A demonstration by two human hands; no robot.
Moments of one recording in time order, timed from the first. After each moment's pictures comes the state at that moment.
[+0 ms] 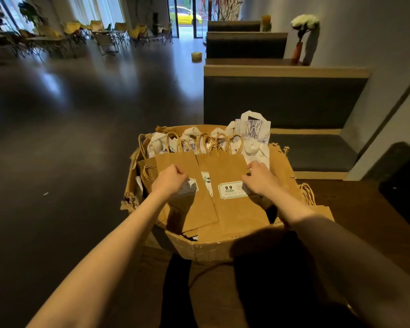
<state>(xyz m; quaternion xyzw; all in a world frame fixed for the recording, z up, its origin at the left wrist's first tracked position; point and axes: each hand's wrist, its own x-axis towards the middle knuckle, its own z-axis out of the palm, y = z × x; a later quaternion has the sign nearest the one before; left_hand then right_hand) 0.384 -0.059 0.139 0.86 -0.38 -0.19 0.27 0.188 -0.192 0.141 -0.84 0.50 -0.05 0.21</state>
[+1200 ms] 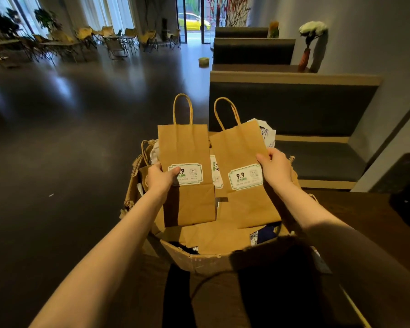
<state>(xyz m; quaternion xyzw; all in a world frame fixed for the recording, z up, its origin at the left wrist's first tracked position) 0.402 -0.063 0.147 0.74 -0.18 -0.23 0.61 0.195 -0.216 0.169 -0.74 0.49 -0.33 0.33</state>
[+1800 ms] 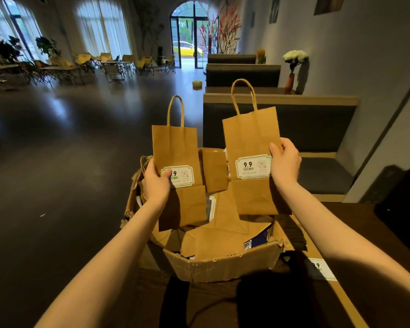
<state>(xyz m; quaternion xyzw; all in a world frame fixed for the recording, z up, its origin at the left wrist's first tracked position) 0.384 -0.050 0.177 0.72 -0.25 -0.12 0.63 0.168 -0.197 0.221 -0.66 0.46 -0.50 0.32</state>
